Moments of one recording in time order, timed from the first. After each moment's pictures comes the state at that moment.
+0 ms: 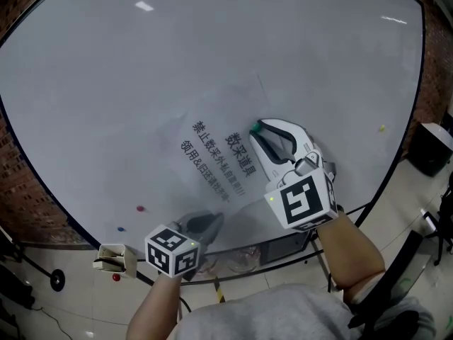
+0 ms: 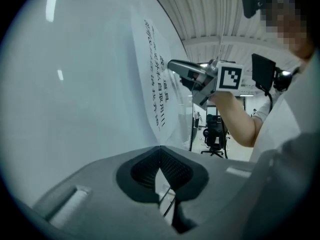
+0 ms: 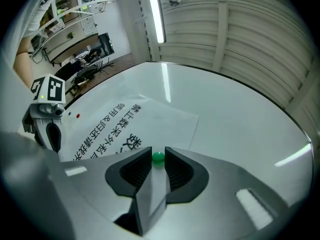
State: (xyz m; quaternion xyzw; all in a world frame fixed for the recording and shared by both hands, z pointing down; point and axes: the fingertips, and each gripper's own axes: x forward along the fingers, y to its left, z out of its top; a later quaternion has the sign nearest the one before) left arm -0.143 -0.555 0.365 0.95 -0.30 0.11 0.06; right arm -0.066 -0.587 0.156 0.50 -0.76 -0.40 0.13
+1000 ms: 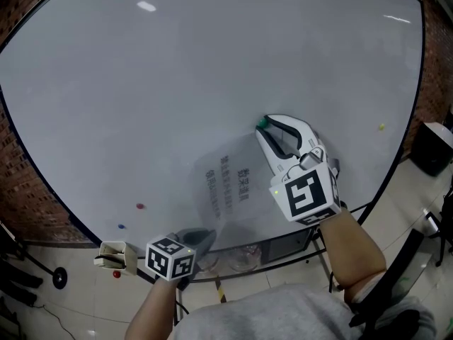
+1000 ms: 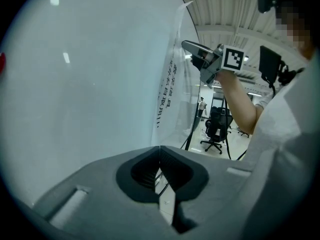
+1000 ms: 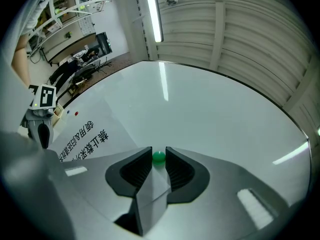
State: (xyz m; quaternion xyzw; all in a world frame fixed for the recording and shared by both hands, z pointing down) left arm -0.173 -0.542 0.439 0.92 -0.31 0.18 0.13; right arm -0.052 -0.592 0.160 0.51 -0.76 -0.39 0.12
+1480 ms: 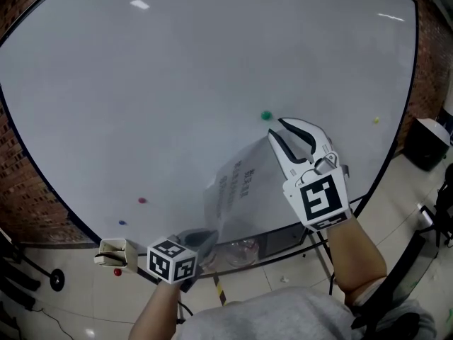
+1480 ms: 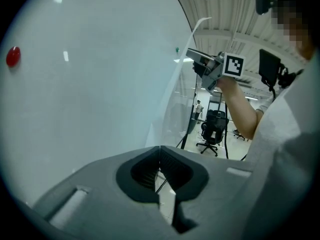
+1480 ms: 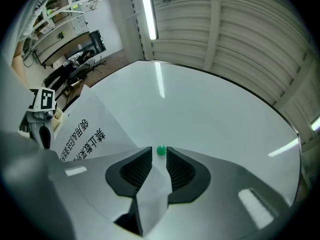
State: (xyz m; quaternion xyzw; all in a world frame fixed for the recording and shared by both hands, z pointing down) left arm -0.173 -0.521 0.436 0.93 -0.30 0.16 0.14; right arm -0.038 -0.562 0.167 0.52 -0.76 -0.37 0.13
